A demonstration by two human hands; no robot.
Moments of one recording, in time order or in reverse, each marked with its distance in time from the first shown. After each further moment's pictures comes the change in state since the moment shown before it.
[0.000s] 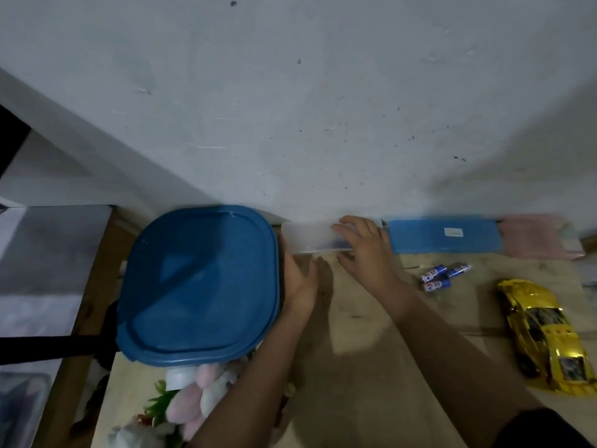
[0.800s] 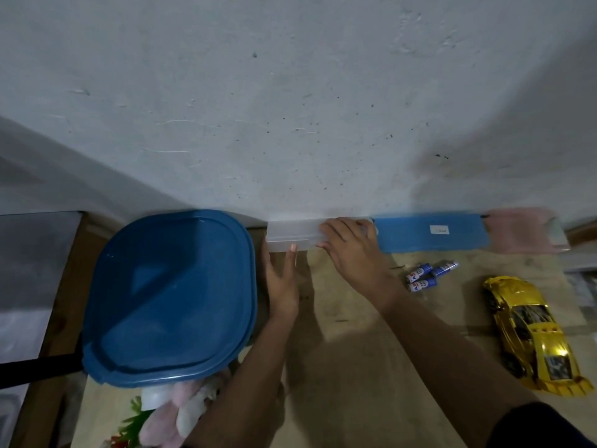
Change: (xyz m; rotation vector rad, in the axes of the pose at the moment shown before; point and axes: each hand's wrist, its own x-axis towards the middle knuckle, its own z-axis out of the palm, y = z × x) left_hand 0.001 0.011 0.012 -0.369 0.098 -0.133; right_hand 0.004 0.011 0.000 -0.234 0.168 -0.206
